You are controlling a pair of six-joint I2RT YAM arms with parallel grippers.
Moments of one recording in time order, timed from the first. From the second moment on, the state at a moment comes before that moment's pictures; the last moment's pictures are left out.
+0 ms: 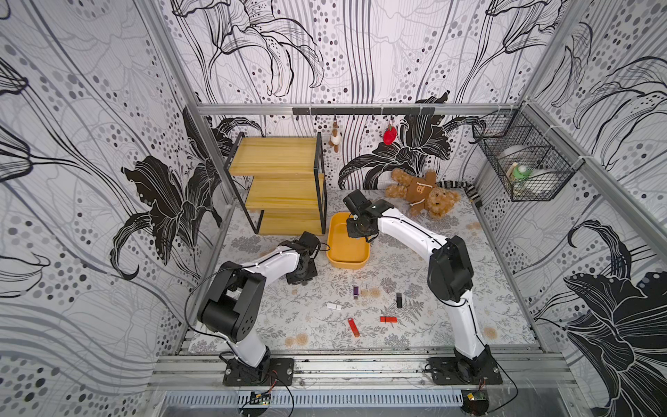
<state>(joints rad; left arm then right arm) -0.38 1.67 0.98 -0.70 -0.12 -0.71 0.67 2.26 2.06 -0.90 0.17 0.46</state>
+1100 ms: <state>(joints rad) -0.38 1.67 1.00 -0.70 -0.09 -0.68 0.57 2.60 2.38 -0.93 0.25 0.39</state>
